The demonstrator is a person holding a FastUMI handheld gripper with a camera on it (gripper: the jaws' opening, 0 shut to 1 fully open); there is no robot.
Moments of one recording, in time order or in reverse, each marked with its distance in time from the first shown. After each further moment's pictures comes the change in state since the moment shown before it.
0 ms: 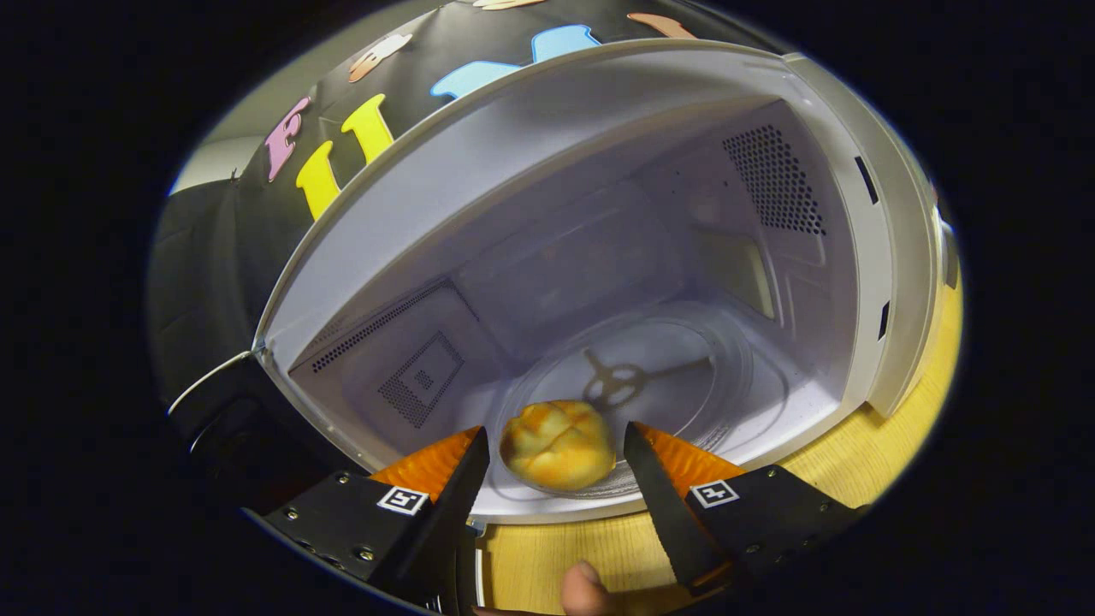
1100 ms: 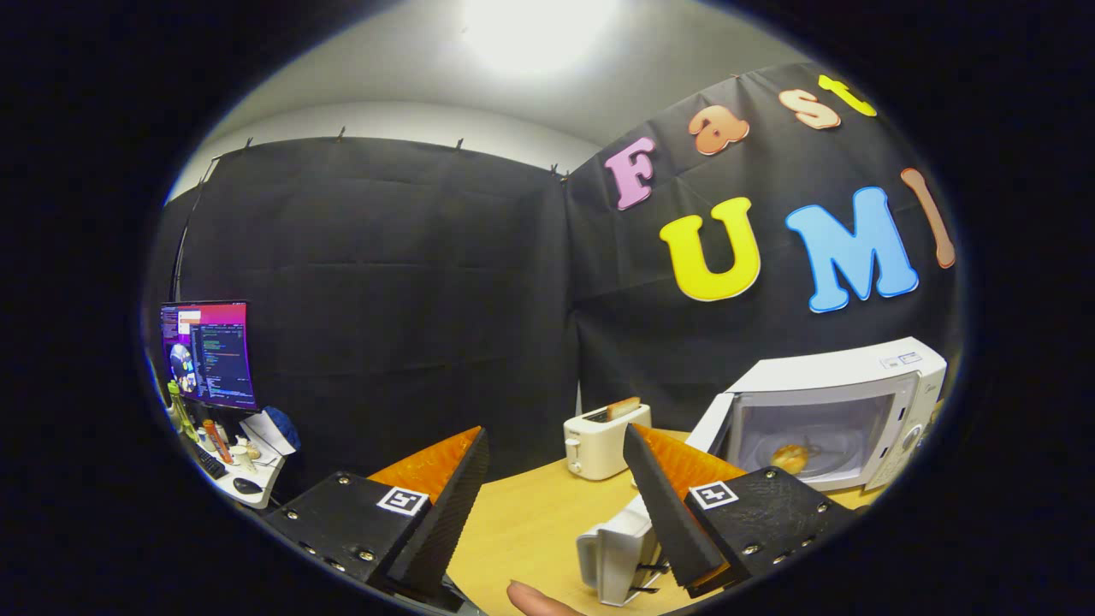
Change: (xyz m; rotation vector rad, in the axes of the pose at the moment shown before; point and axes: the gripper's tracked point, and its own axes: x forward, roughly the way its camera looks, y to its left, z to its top) arm -0.389 0.228 -0.030 -0.491 -0.102 0.829
